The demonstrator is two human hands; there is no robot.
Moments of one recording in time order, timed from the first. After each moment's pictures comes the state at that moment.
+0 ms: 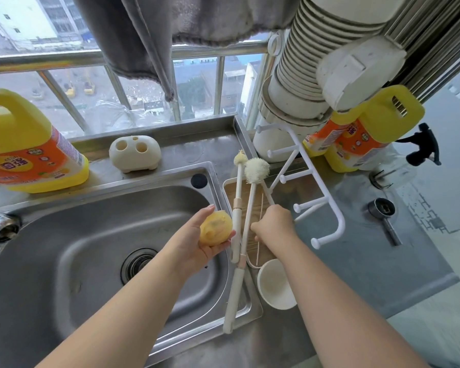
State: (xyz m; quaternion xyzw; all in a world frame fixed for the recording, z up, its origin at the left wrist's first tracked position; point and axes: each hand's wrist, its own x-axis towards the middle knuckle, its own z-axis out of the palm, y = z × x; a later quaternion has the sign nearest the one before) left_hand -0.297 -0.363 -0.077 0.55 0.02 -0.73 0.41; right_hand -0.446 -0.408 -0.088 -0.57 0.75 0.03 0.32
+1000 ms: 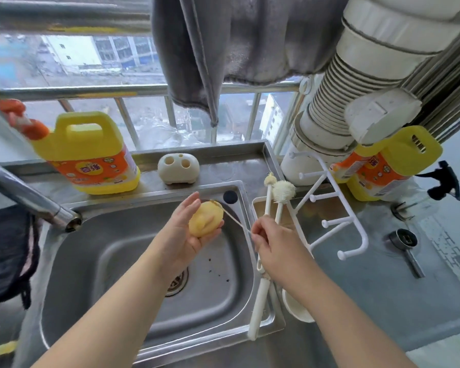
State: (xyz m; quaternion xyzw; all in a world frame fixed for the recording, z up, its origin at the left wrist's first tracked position) left_hand -0.225 -0.337 -0.035 0.47 -0.05 -0.69 0.56; right_hand -0.413 -0.348 -0.015 -0.78 0.54 -0.10 0.30
